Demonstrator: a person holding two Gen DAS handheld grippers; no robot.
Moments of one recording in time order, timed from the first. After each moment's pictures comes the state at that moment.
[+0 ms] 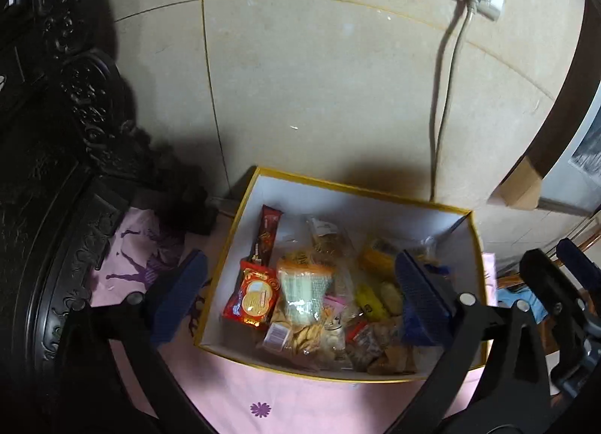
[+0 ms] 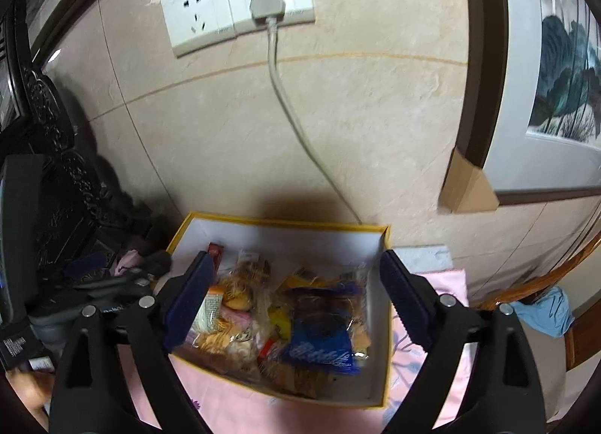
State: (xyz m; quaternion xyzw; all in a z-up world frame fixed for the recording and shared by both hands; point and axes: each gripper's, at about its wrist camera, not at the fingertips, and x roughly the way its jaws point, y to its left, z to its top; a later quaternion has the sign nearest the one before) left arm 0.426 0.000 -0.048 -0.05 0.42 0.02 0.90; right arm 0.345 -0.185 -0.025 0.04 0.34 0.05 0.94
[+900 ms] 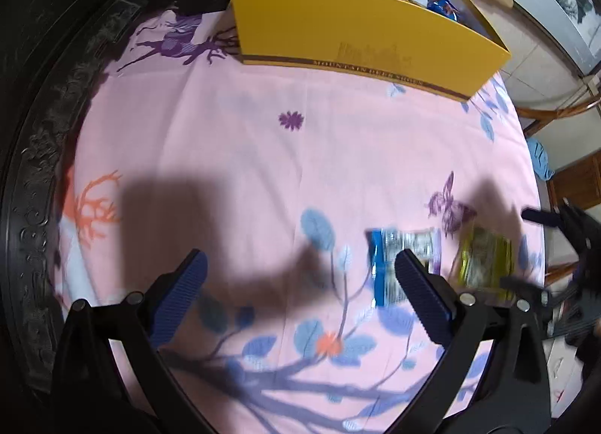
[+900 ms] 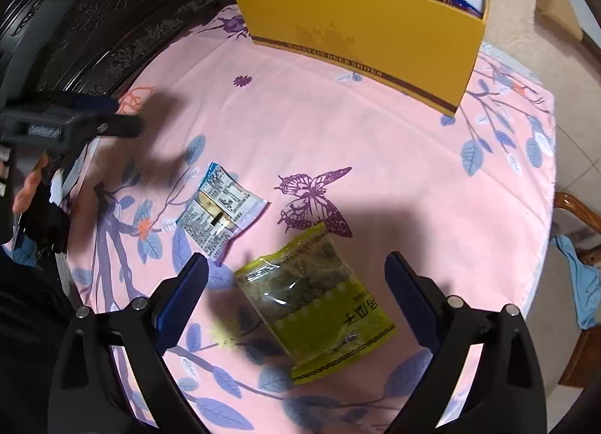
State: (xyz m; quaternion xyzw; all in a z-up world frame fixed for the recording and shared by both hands) left arm 0.173 0.022 -0.178 -0.01 0.58 -0.01 0.81; right arm 0.135 -0.202 -0.211 -0.07 0.54 0.28 0.79
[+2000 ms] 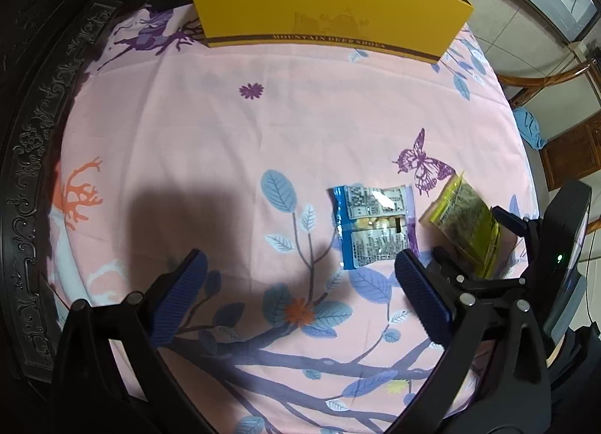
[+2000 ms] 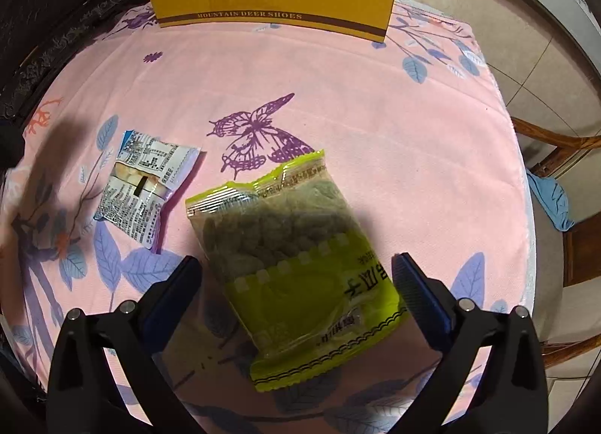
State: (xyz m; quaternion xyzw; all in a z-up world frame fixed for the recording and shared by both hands) left arm 0.151 -0.015 -0.192 0.01 0.60 -0.04 0.80; right arm 0.091 -0.189 -0.269 -0.05 0.54 0.07 0.84
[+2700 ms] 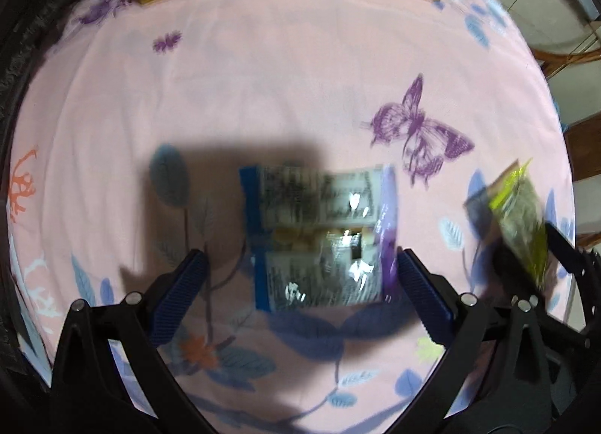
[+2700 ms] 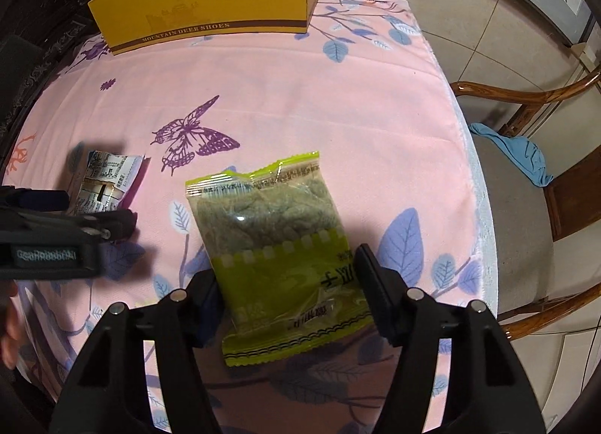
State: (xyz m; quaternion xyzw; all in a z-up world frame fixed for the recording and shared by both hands) left arm 0.172 -0.083 -0.274 0.02 0.63 -0.02 0.78; right arm 0.076 -0.228 -0.259 -0.01 0.54 0.00 0.84
